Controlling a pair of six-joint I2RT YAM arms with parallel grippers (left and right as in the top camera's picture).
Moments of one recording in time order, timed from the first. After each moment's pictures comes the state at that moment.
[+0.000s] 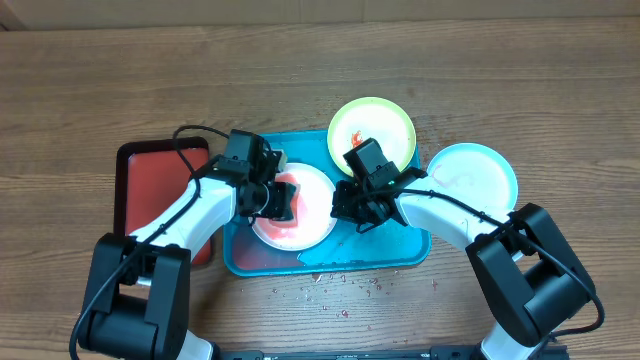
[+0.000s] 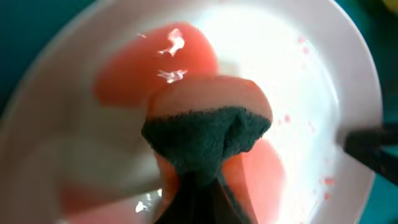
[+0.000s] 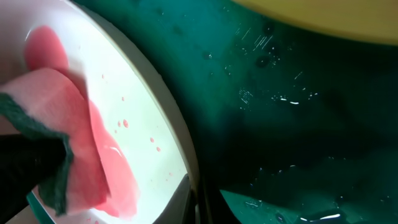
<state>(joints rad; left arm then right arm) -0.25 1.71 0.92 -0.51 0.31 -0.13 0.59 1.85 1.02 -0.36 -0.32 0.78</state>
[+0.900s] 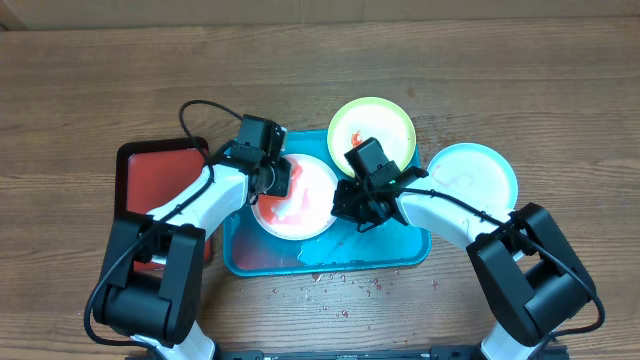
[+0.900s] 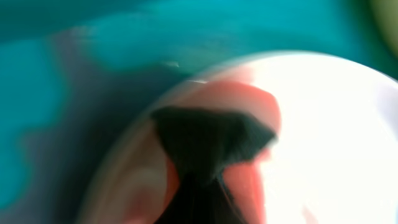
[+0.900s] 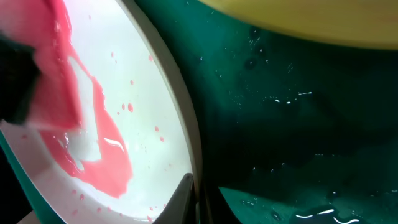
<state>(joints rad) -0.29 1.81 1.01 -0.38 0.13 -0.06 0.59 1.85 1.02 -0.36 -0.32 0.80</state>
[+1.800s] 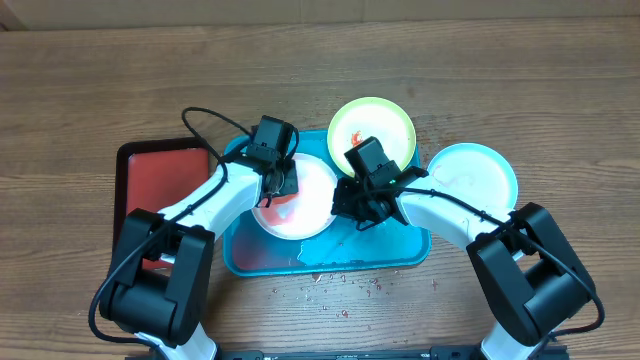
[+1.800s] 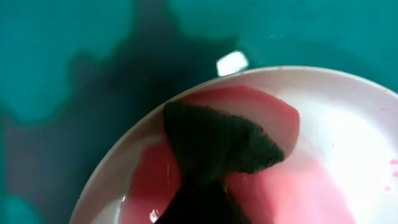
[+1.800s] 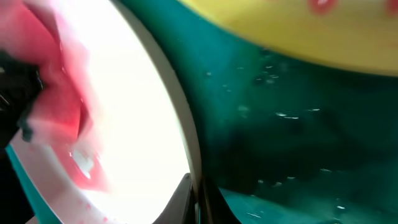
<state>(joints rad) -0.35 1.82 1.05 -0.50 -0.10 -0.47 0.59 1.85 1.02 -0.34 -0.30 0.80</state>
